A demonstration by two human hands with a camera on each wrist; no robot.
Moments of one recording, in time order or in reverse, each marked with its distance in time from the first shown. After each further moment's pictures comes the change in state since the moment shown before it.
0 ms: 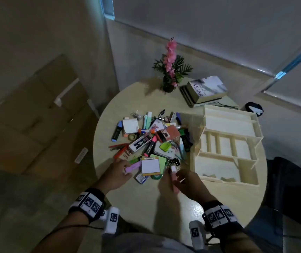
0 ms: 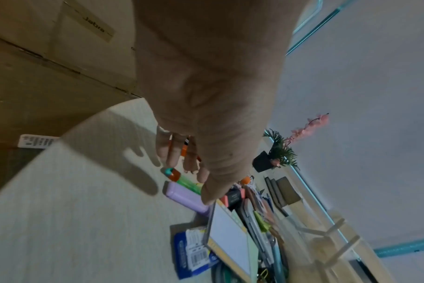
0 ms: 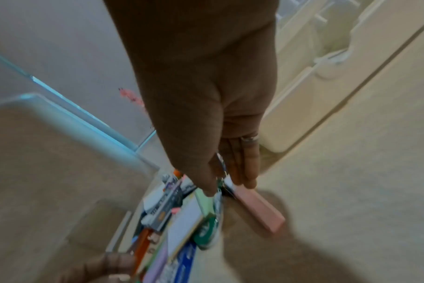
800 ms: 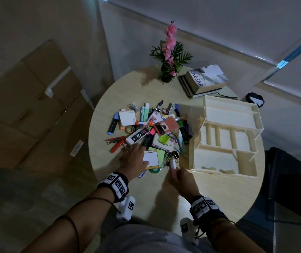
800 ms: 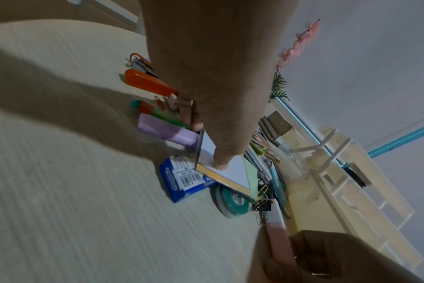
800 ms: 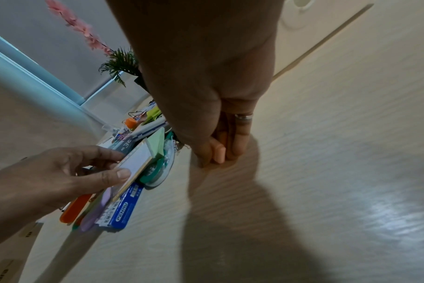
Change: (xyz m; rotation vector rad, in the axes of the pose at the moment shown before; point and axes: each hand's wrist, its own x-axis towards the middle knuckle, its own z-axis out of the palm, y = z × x) left_hand 0.050 0.051 0.045 0.395 0.088 0.065; right_hand 0.004 0.008 0.048 0.107 0.078 0.228
